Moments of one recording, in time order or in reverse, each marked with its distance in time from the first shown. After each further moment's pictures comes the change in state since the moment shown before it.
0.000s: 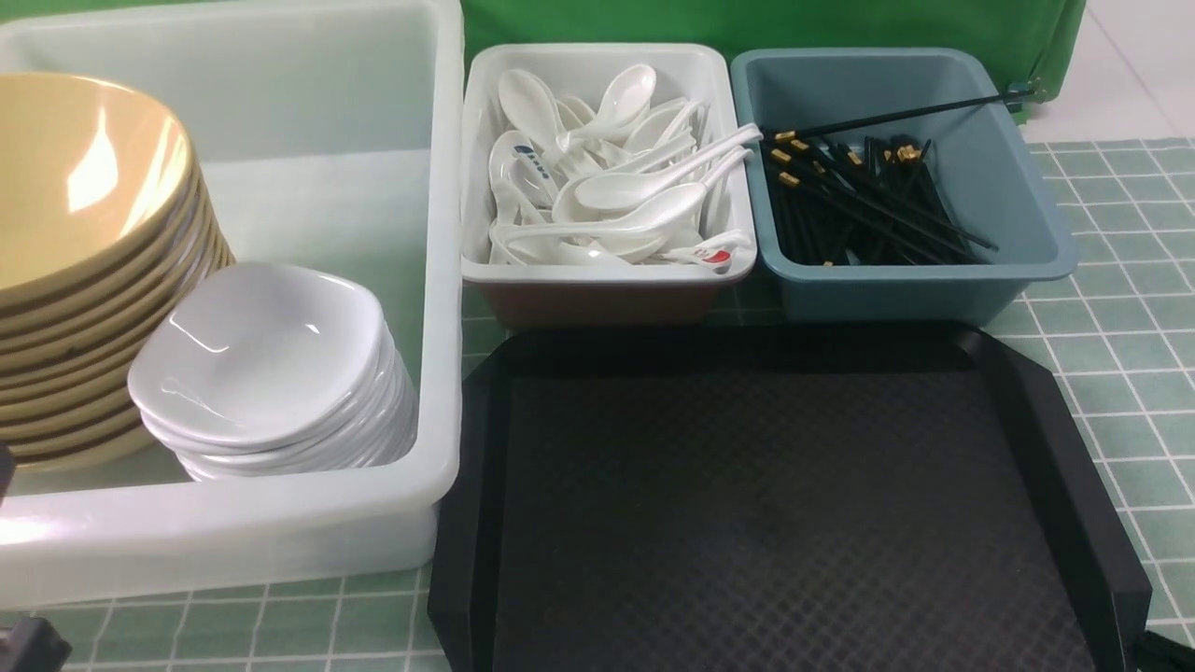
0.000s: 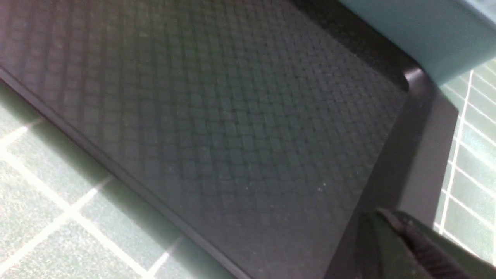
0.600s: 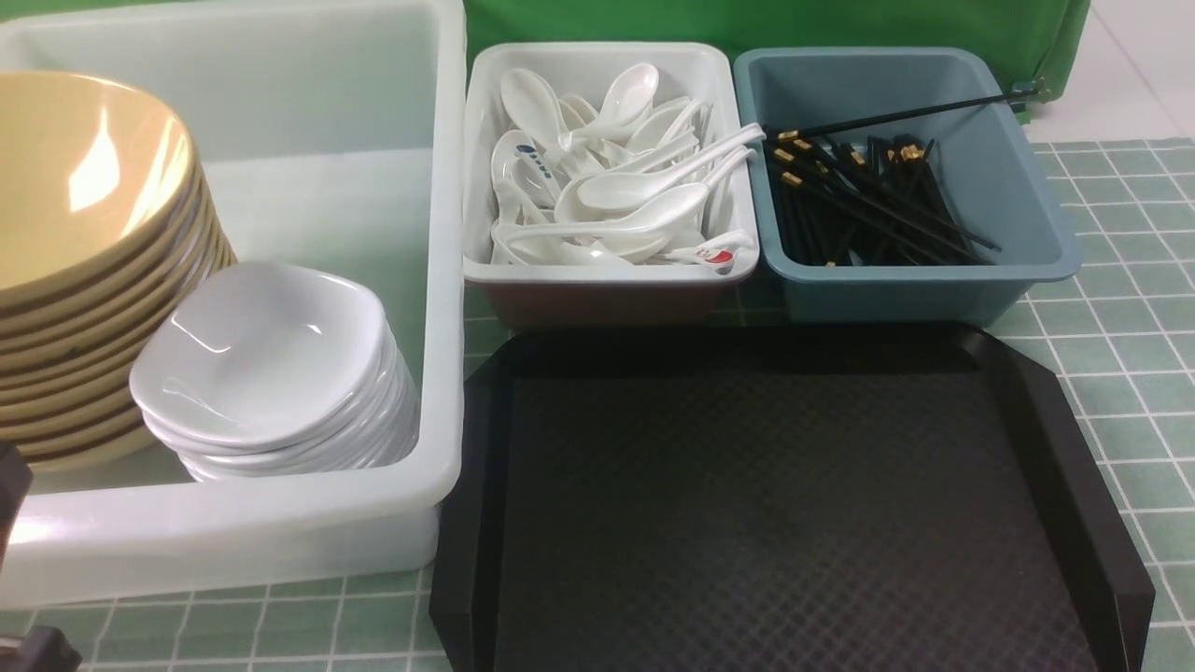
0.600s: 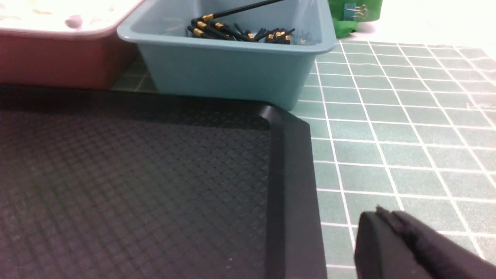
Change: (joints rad) right arm -0.183 -0.219 0.000 -0.265 0.008 0.691; left arm -0.001 0.000 0.000 -0.001 0.030 0.000
